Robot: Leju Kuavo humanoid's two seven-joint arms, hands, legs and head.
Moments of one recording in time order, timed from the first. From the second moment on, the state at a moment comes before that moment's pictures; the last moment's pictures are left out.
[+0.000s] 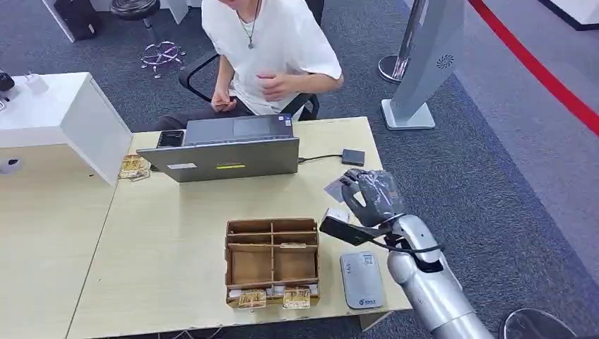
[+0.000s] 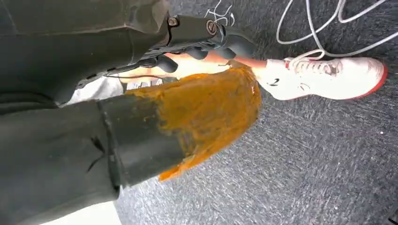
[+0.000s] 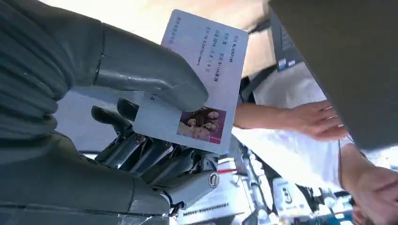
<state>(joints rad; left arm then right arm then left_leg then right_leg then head) -0.22 -0.14 0.20 -0.23 -1.50 -0.13 0.17 -0.34 -0.08 0.31 -1.22 0.97 -0.47 -0.30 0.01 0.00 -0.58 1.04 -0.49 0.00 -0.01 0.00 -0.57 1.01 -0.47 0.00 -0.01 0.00</state>
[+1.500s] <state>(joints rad) -0.24 -0.16 0.08 -0.23 -1.57 -0.18 0.13 -0.42 0.01 0.33 -1.23 0.94 -0.57 -0.31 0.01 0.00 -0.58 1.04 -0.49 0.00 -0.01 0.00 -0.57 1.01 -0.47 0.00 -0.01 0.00</state>
